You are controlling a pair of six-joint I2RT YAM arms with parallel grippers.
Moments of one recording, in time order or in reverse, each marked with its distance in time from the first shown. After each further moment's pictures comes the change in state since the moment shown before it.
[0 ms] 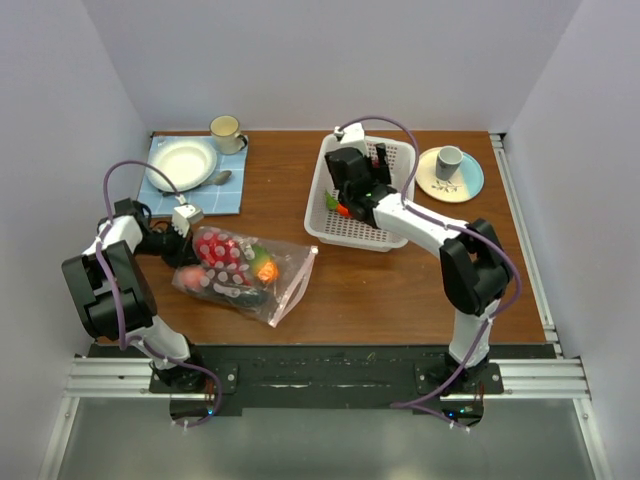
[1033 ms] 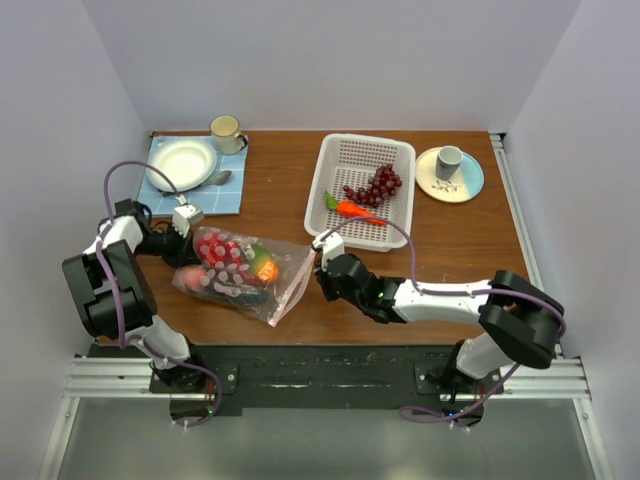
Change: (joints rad) left arm 0.000 0.006 -0.005 0.011 0.006 -0.001; right arm 0.411 -0.417 -0.753 0.186 -0.488 0.301
